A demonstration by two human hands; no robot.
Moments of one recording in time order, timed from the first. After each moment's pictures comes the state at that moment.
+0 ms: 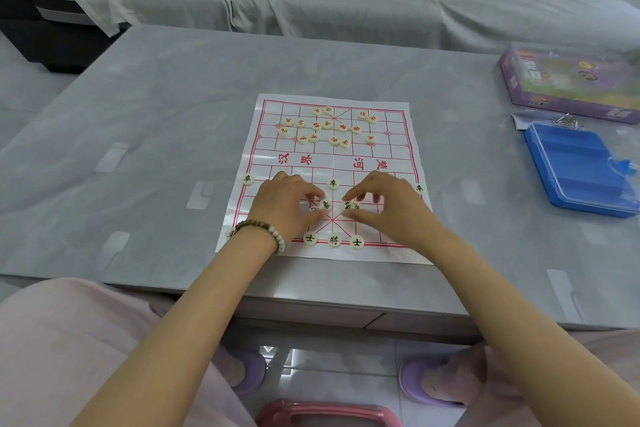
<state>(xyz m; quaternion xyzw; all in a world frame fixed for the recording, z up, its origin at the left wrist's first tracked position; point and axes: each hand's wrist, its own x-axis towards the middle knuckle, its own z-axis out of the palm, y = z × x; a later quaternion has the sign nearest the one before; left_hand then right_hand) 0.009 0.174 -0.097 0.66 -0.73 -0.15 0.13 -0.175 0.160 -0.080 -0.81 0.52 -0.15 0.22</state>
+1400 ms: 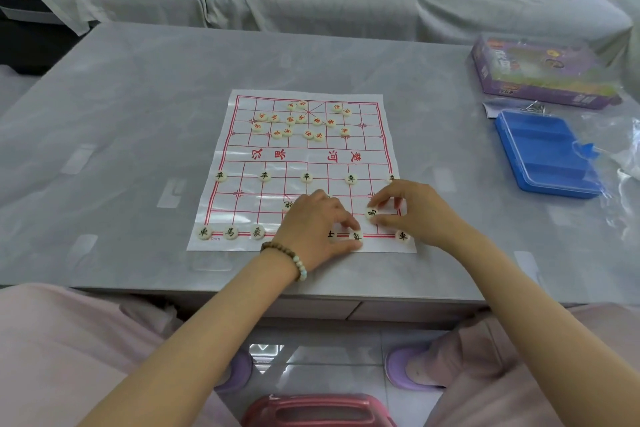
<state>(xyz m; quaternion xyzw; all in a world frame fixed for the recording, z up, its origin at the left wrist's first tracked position) -0.056 0.199 -0.102 0.54 -0.82 -0.17 0.11 -0.245 0.167 -0.087 -0.77 0.57 -0.12 0.26</state>
